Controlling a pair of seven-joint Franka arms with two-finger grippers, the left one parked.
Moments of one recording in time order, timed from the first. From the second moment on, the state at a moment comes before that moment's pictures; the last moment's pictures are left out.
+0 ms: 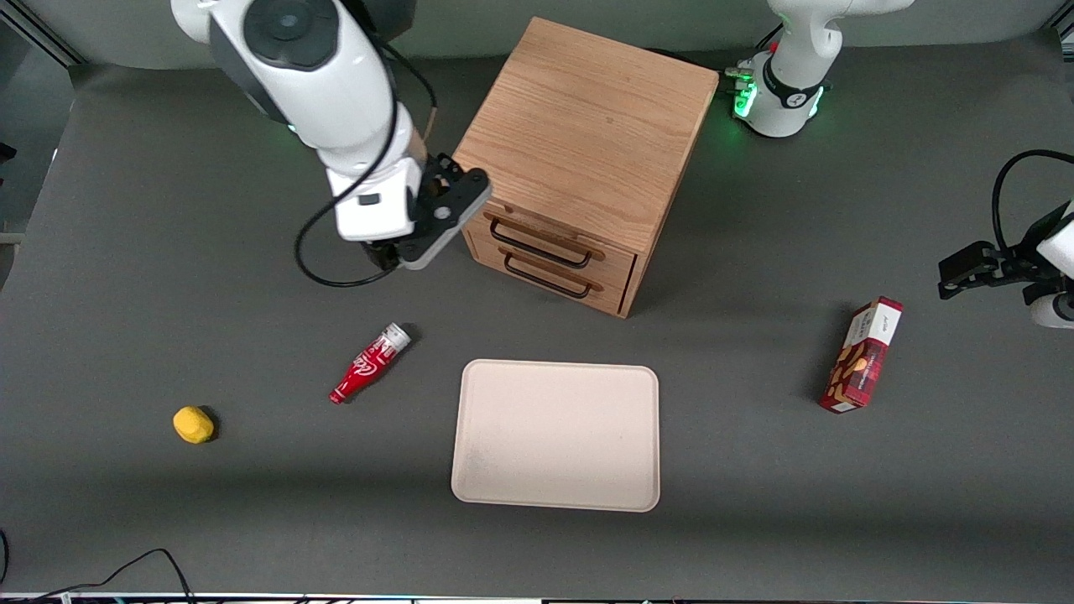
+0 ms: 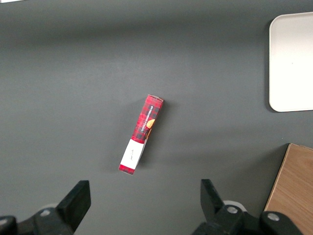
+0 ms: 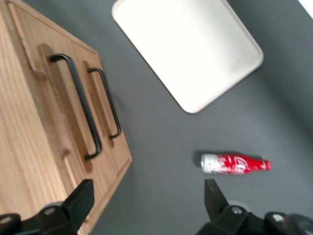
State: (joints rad) arm 0.20 0.38 0.56 -1.27 -0.15 1.61 -0.13
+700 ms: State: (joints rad) arm 0.29 0.56 0.57 -1.27 -0.17 1.80 -0.12
